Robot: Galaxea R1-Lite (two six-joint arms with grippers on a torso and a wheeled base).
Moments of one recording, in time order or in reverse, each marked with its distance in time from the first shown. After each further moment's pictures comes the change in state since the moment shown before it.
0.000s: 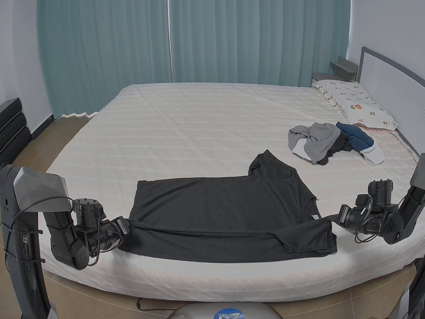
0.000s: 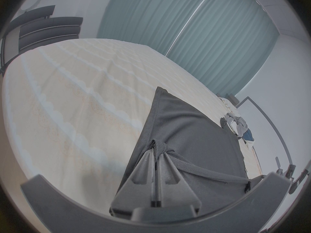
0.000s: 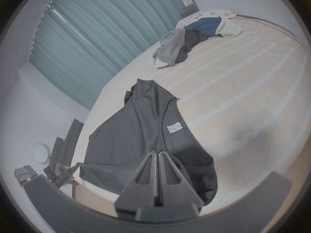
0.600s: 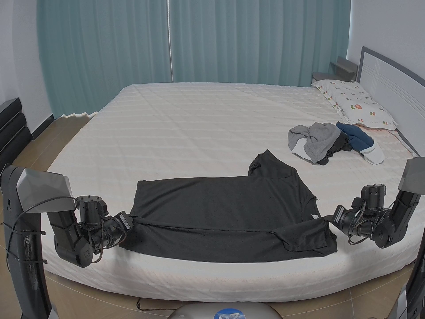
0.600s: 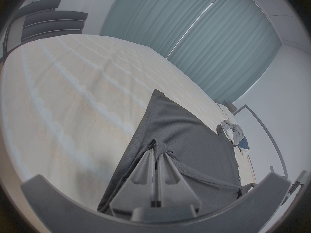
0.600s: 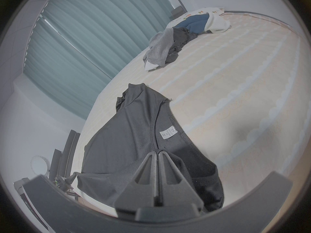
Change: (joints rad) left arm -0.017 0.016 -0.053 0.000 0.001 -0.082; right arm 0.016 0.114 -0.014 -0.134 -0.068 0.106
